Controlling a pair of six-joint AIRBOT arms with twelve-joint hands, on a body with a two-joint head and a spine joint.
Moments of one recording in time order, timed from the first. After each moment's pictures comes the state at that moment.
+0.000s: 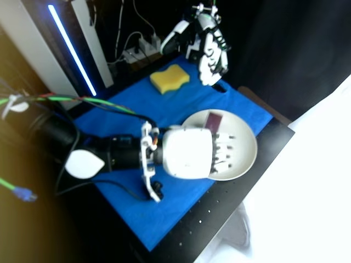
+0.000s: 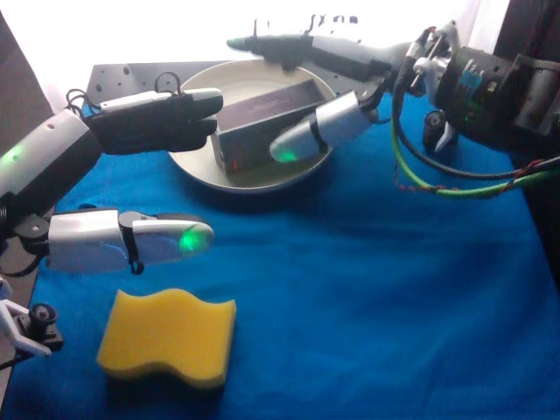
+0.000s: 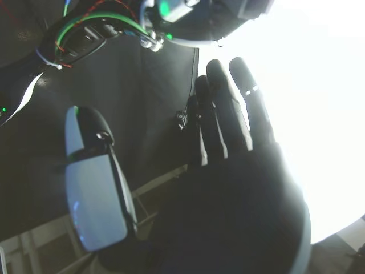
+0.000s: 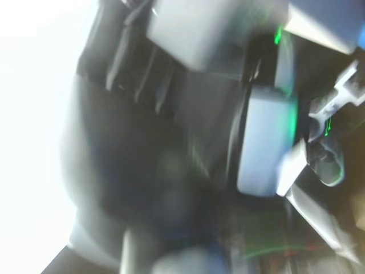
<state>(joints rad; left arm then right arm) 1.06 -1.00 1.08 -0.11 -1.28 0.54 -0.56 -1.69 2.09 -0.61 0.70 0.22</state>
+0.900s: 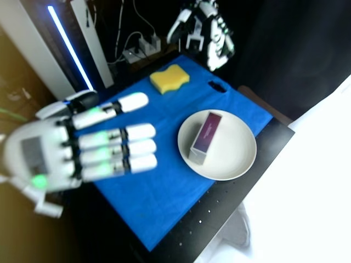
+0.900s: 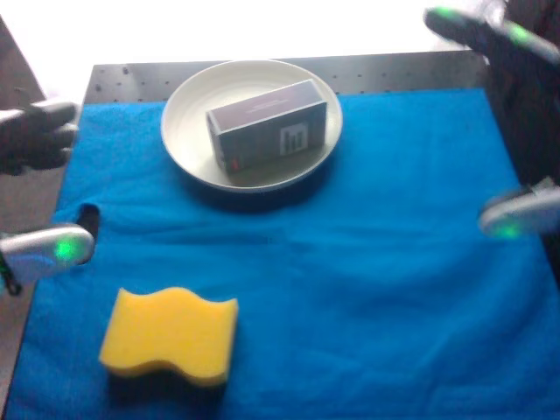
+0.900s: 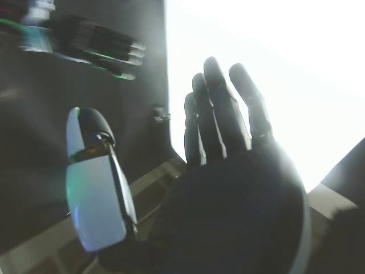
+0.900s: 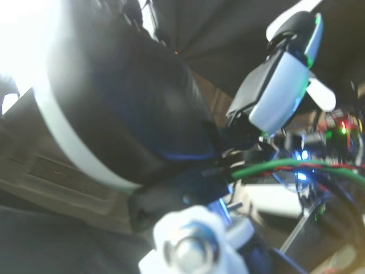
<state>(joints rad) 1.39 -0.85 0.91 -0.41 -1.59 0.61 -1.05 -1.09 1.40 -0.14 1.36 -0.04</state>
